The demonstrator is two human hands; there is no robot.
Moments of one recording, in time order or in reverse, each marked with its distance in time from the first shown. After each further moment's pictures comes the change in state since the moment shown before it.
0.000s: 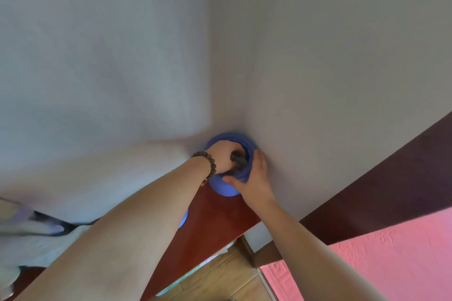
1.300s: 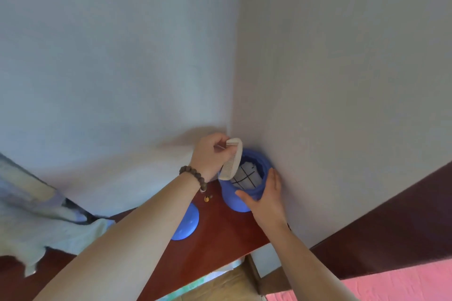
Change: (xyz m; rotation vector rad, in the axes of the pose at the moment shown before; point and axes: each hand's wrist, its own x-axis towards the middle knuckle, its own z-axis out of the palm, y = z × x) left_hand -0.050 -0.006 -0.030 -0.600 0.731 -0.172; right_hand -0.004 0.000 -0.006 -0.043 0.010 -0.008
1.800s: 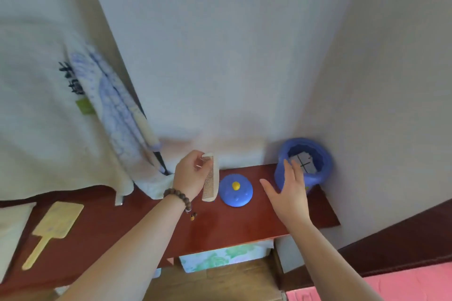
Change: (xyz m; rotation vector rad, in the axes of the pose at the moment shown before) left_hand -0.143 -0.095 -0.140 0.067 0.347 -0.241; right_hand -0.068 -0.055 0.058 -0.223 0.008 -0.258
